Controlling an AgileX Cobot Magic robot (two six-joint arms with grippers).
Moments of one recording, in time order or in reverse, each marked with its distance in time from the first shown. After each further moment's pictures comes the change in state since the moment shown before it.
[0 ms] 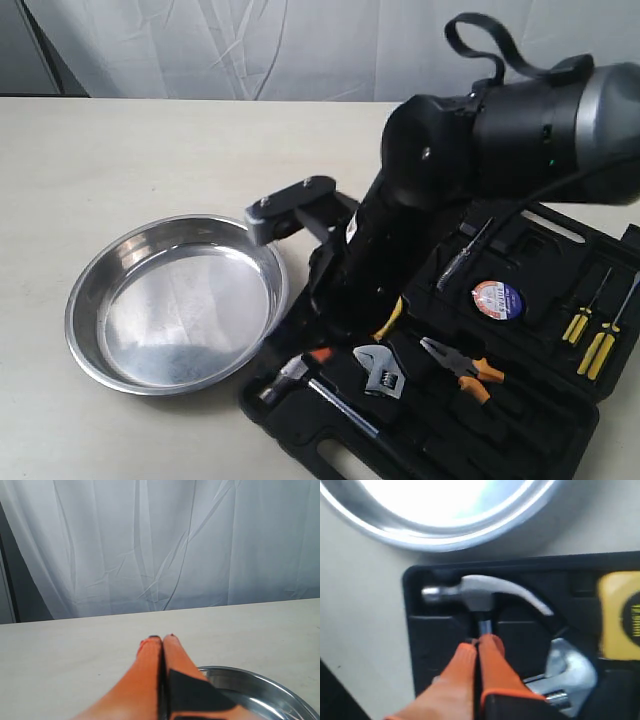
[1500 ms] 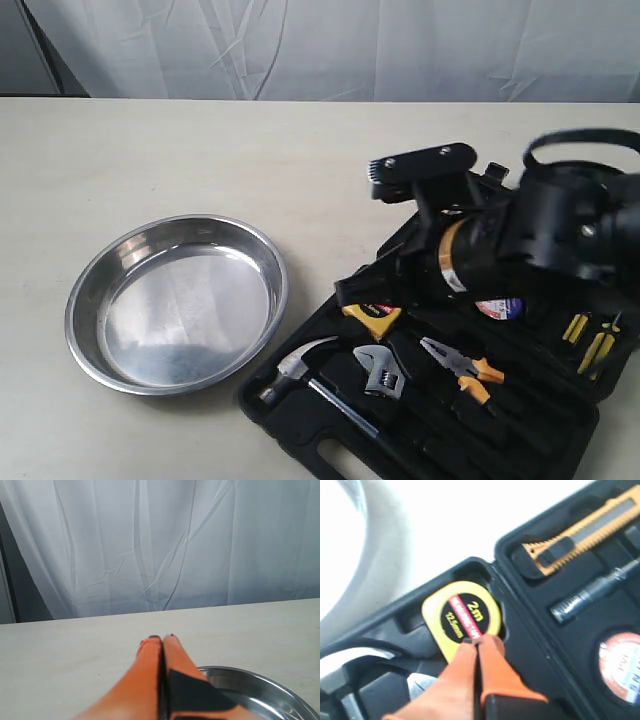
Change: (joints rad) left arm 0.000 0.000 0.000 0.000 0.000 0.000; right arm 0.013 -0.220 0.330 -0.941 -0.401 1.187
